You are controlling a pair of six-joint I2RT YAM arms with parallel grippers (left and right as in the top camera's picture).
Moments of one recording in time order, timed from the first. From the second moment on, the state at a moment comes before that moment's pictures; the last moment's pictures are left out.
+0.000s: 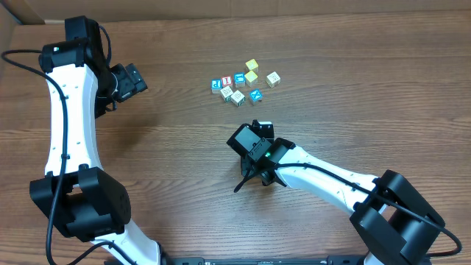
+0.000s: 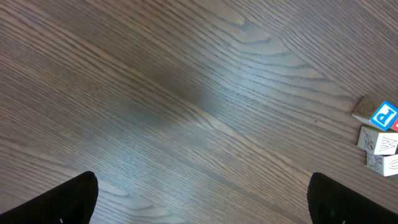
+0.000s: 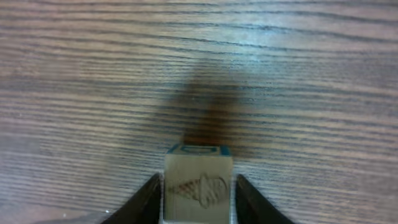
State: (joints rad) left arm 0.20 1.88 1.84 -1.31 -0.01 -0.39; right arm 0.85 1.80 1.12 -0.60 0.17 0.80
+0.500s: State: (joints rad) left arm 0.20 1.88 1.84 -1.31 -0.01 -0.39; right arm 0.85 1.80 1.12 -0.60 0.16 0.80
